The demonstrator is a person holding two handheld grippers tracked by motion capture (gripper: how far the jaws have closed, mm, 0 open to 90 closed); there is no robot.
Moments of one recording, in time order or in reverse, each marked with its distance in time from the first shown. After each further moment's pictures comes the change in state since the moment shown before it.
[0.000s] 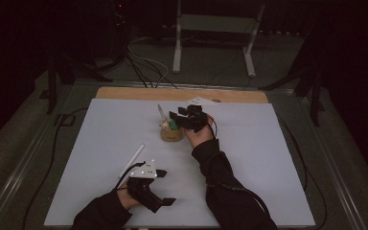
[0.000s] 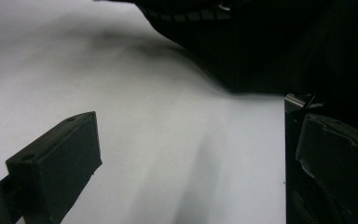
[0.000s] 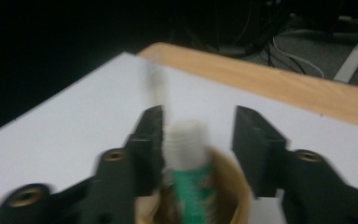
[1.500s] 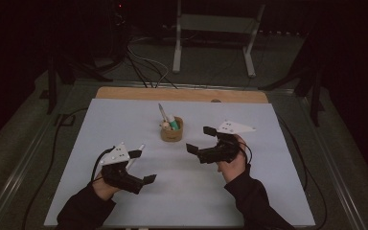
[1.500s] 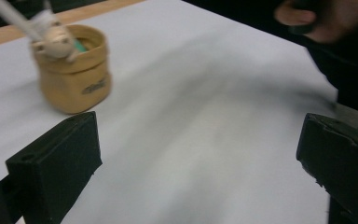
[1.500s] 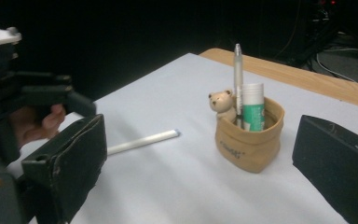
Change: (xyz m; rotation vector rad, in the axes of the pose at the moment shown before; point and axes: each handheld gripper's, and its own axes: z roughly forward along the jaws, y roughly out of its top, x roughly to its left) left arm 0.017 0.012 -0.070 -0.142 0.258 -0.061; right arm 0.032 -0.026 -0.140 -0.040 0.181 -0.071
